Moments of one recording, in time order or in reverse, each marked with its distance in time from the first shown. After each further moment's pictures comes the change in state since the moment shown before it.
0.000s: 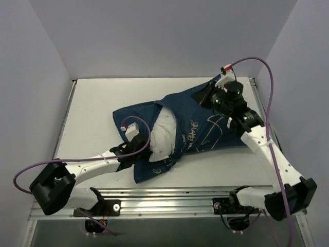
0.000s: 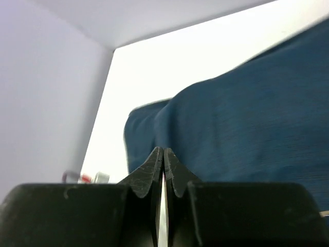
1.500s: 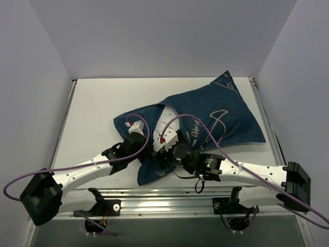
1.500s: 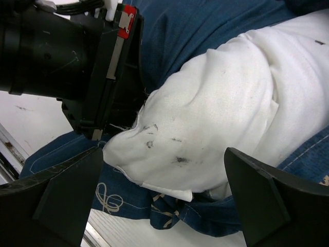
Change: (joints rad) left arm 0.027 -0.133 -0.019 0.075 0.222 0.203; right arm 0.861 -0.113 -0.485 0.216 0.590 -0.563
